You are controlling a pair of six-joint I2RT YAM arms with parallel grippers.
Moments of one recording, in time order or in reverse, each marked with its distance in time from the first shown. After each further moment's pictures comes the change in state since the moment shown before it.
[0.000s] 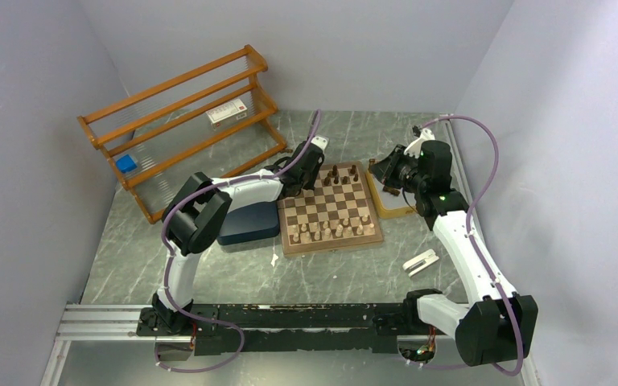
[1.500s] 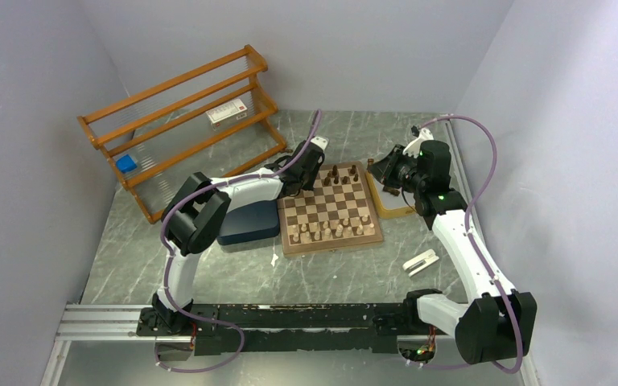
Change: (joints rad) left arm 0.000 -0.004 0.019 -0.059 0.002 0.002; right arm 0.000 0.012 -0.007 0.023 -0.016 0.000
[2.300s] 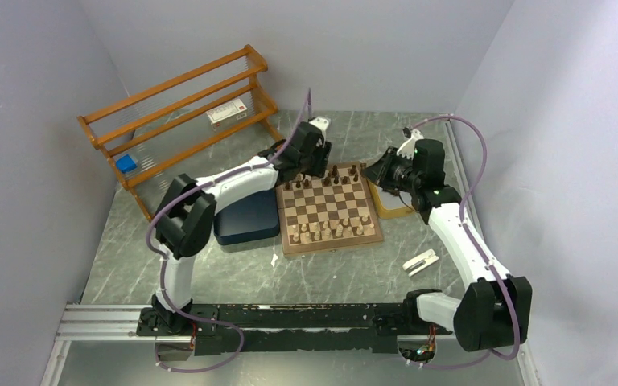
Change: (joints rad) left arm 0.010 -0.046 0.110 -0.079 0.122 -0.070; right arm 0.000 0.065 0.000 0.008 -0.079 0.001
